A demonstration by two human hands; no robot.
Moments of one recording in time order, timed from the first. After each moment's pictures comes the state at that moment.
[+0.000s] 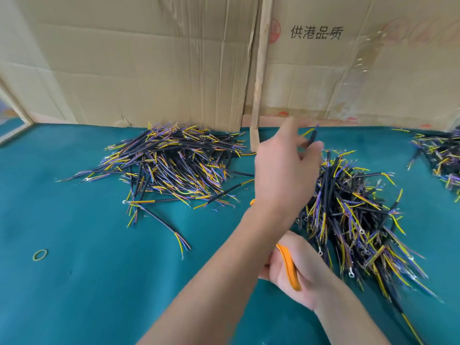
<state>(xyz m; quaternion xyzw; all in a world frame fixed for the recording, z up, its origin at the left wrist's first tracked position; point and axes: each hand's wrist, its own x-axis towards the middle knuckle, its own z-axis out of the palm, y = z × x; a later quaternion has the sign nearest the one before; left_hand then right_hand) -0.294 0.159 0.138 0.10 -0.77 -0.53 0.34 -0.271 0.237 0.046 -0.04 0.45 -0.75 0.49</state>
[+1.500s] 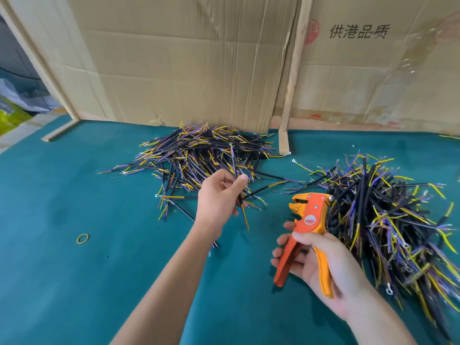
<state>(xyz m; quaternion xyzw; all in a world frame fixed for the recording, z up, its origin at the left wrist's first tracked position) -0.238 0.029 0.051 0.29 -0.70 -0.59 0.27 -0.277 0.239 0.037 -0.06 0.45 -0.79 0.42</state>
